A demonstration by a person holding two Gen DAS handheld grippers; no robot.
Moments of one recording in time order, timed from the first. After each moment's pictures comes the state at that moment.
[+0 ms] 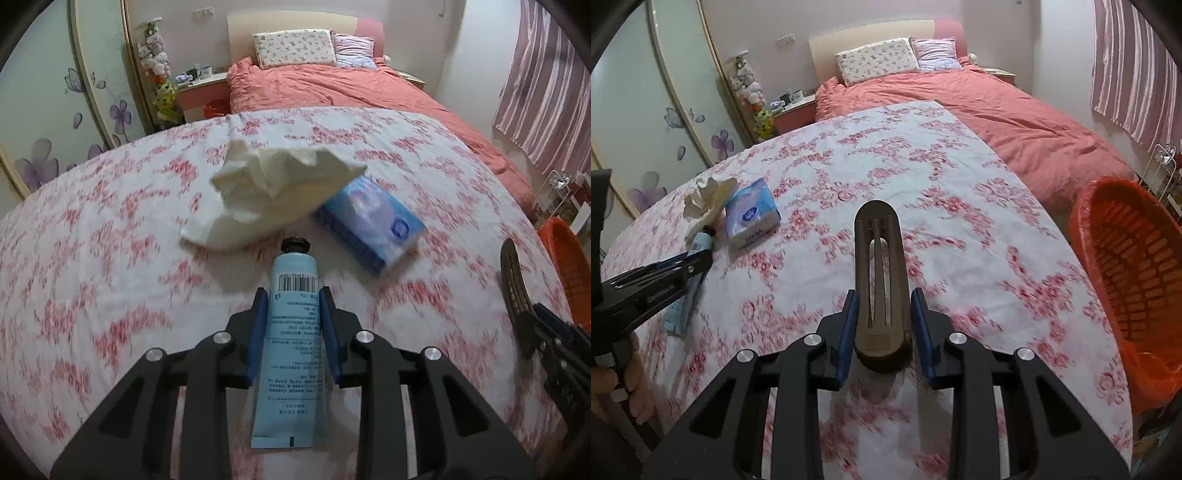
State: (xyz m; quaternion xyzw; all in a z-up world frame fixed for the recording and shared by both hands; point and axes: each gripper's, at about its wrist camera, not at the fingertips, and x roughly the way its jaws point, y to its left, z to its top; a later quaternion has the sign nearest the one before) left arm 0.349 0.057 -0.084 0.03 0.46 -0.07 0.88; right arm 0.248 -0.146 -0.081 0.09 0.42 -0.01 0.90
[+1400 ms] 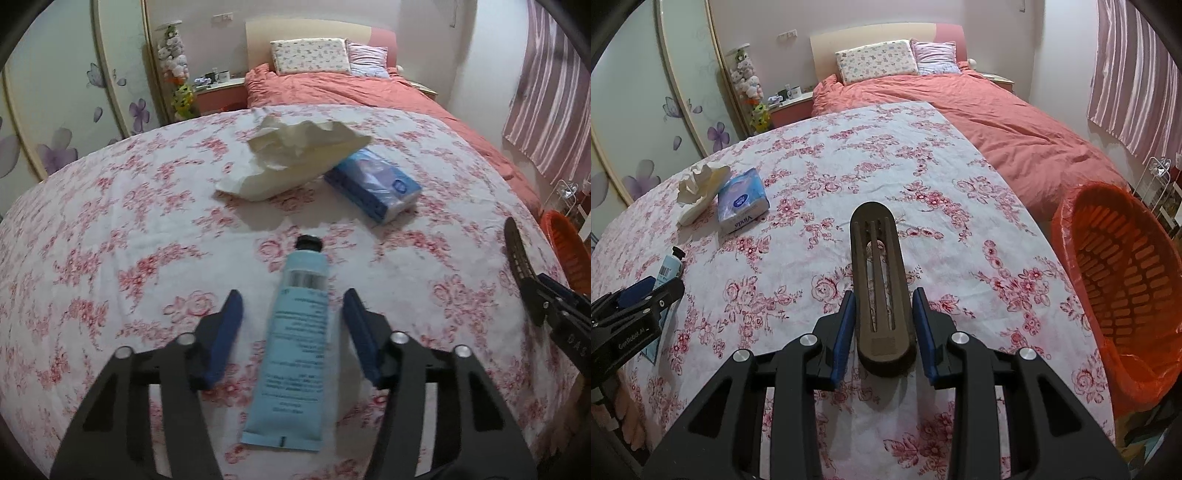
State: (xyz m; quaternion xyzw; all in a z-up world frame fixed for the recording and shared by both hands) left arm 0.300 0.062 -0.087 0.02 0.44 -0.03 0.90; right arm 0.243 -0.153 -0.083 0.07 0.42 -0.01 0.90
